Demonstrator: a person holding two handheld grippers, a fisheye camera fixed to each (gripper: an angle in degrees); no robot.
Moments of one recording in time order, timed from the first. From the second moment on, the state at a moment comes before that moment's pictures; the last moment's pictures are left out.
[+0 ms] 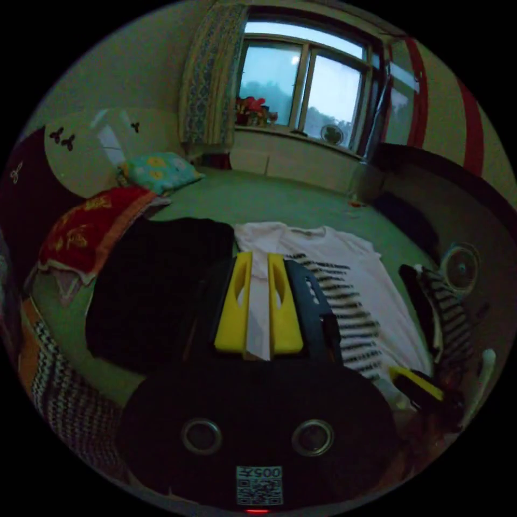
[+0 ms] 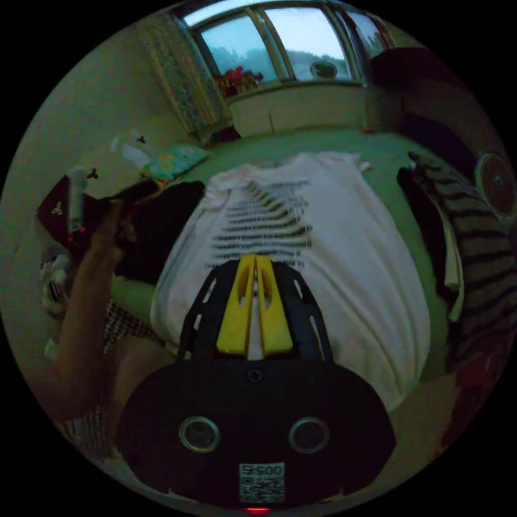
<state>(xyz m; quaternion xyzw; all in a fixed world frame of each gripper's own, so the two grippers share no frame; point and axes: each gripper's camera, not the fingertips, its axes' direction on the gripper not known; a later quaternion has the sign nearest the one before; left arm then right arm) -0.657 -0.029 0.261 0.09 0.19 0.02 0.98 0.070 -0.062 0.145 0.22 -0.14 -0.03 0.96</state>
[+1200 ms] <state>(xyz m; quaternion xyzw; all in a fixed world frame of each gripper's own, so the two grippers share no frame) -0.727 -0.255 0.494 -0.05 0.28 0.03 0.96 -0.082 -0.566 0.328 0.14 -0.18 -0.17 0.96</state>
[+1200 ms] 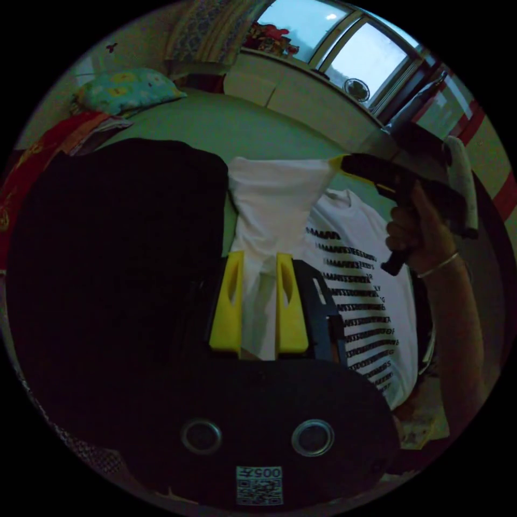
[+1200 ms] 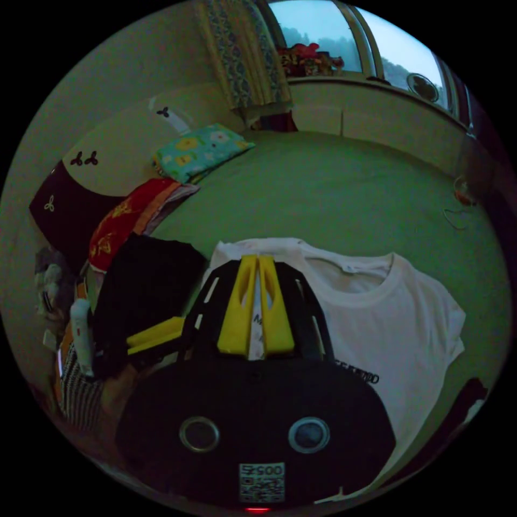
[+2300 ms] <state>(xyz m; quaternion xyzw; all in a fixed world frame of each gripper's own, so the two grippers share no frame) -0.779 -0.316 0.545 -0.03 0.34 0.06 0.94 -0.127 -0.762 0.451 0.06 -0.13 -0.17 0.97</state>
